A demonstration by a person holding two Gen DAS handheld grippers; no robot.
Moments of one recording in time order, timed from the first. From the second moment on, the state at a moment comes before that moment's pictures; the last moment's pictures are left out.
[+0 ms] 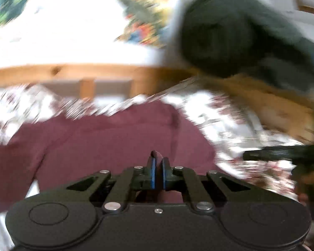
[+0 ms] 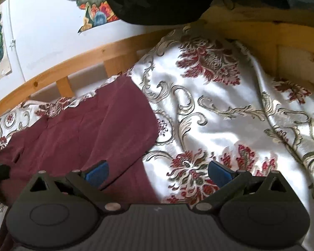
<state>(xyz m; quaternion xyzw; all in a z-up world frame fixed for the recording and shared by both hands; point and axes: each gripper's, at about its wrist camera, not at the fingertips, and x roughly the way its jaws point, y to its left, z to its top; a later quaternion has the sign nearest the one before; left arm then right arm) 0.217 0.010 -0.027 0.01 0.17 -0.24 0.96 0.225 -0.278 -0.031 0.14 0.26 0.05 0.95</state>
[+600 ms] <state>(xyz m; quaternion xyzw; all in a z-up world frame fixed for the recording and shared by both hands) 0.179 -0.043 -0.065 0.14 0.33 -0.44 0.82 0.219 -0.271 -0.034 0.11 0.28 0.07 0.95</state>
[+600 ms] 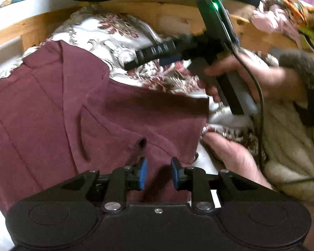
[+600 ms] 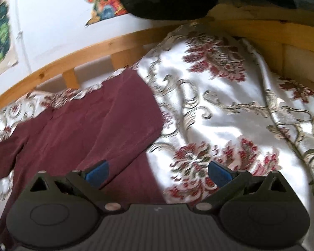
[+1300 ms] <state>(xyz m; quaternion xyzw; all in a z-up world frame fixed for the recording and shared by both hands) 0.198 -0.070 -0.075 0.17 0.32 -0.36 0.86 0.214 -0.267 -0.036 0.12 0.29 0.09 0.95</state>
